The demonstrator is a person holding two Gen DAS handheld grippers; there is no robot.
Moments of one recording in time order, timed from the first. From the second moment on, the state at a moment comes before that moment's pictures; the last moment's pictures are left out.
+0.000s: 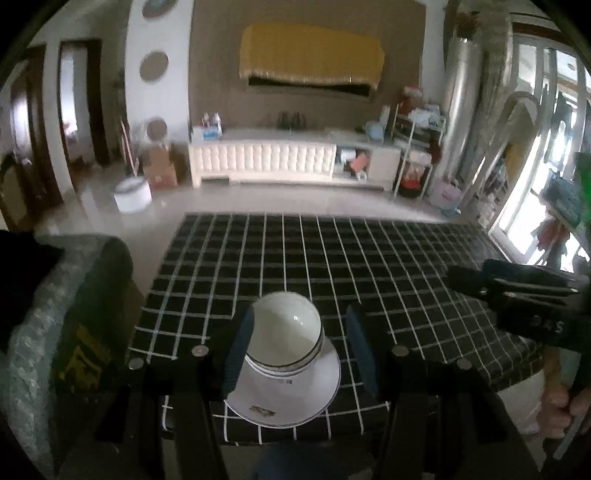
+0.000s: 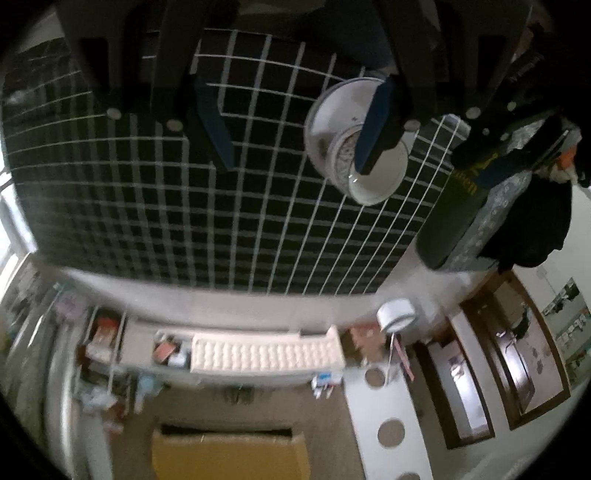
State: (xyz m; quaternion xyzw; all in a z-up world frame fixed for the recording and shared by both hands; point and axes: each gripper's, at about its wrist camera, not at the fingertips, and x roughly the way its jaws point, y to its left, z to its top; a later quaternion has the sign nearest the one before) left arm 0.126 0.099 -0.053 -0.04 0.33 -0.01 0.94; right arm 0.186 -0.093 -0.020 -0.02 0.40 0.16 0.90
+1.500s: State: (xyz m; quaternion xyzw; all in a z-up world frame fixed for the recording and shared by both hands) left arm 0.005 0.057 -0.020 0.01 0.23 -0.01 0.97; right arm 0.027 -0.128 0.018 -0.06 0.22 0.12 0.97
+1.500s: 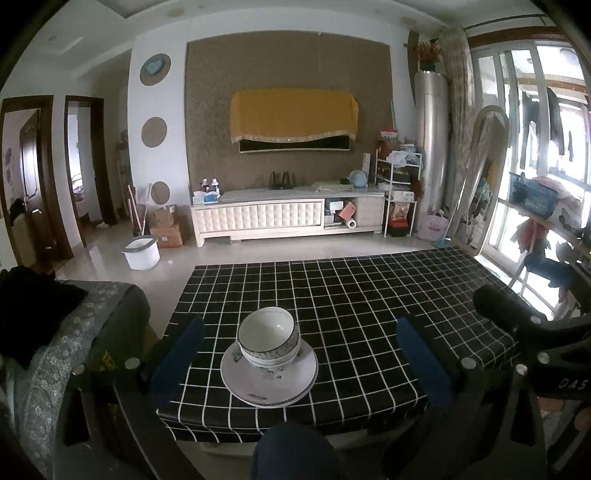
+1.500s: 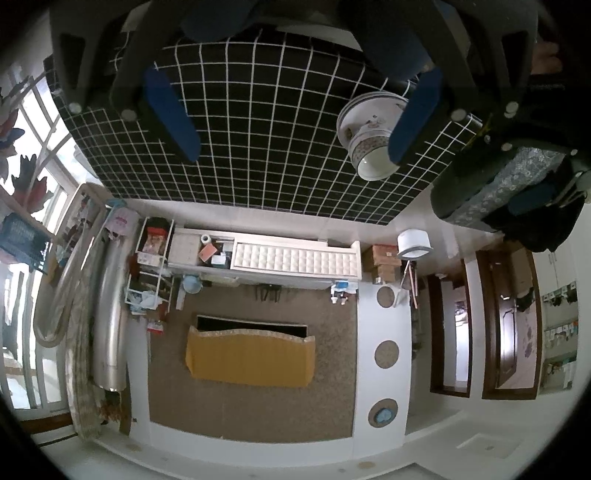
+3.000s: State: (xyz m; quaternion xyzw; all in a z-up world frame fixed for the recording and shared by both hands) left arm 0.006 0.064 -0.021 0.01 0.23 -0.02 0.97; right arm 0.022 -0.119 0.019 -0.07 0.21 0.10 0.97
